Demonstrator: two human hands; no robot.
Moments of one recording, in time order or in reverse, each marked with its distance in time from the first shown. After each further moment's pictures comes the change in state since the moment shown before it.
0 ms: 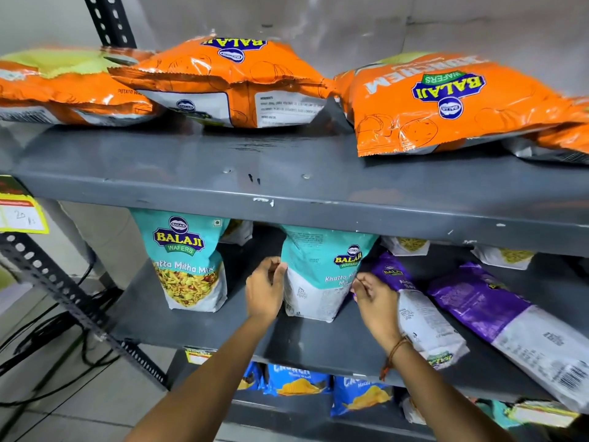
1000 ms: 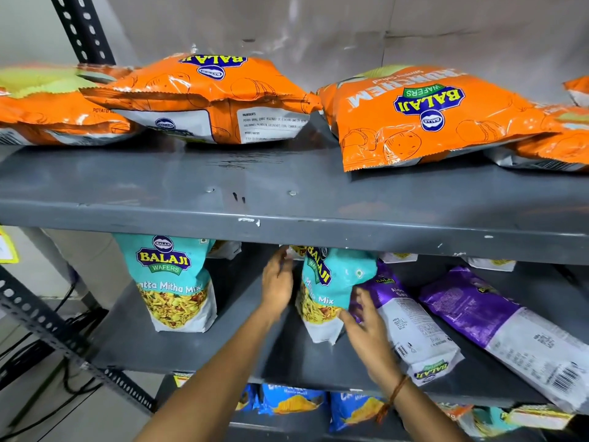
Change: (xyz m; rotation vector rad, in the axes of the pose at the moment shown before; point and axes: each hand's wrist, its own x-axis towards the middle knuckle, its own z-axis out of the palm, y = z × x) left_hand 0.021 0.051 0.030 -0.249 -0.223 -0.204; right_hand -0.037 -0.024 -0.001 0.256 -0.076 0.172
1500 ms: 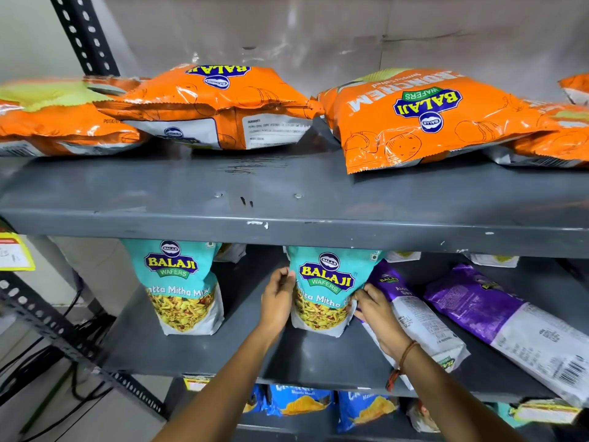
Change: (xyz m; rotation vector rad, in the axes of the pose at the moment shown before) left_hand -0.018 -0.028 -0.015 -0.172 -0.057 -0.088; right_hand 0.043 0.007 -0.010 0.113 -0.096 0.227
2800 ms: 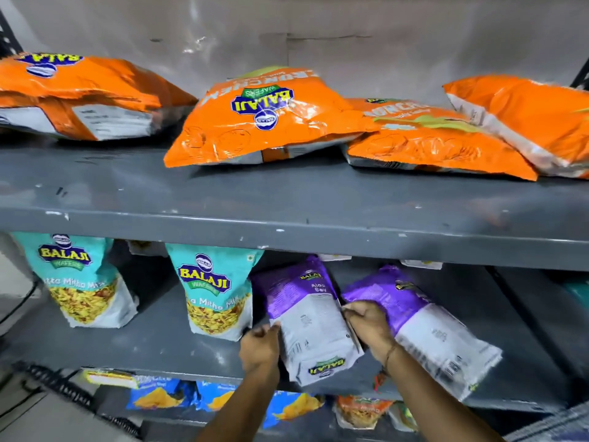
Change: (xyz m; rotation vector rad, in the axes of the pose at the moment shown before) left_hand -0.072 -0.082 0.166 0.095 0.454 -0.396; right_hand 0.020 0.050 -0.176 -0.218 0.040 0.009
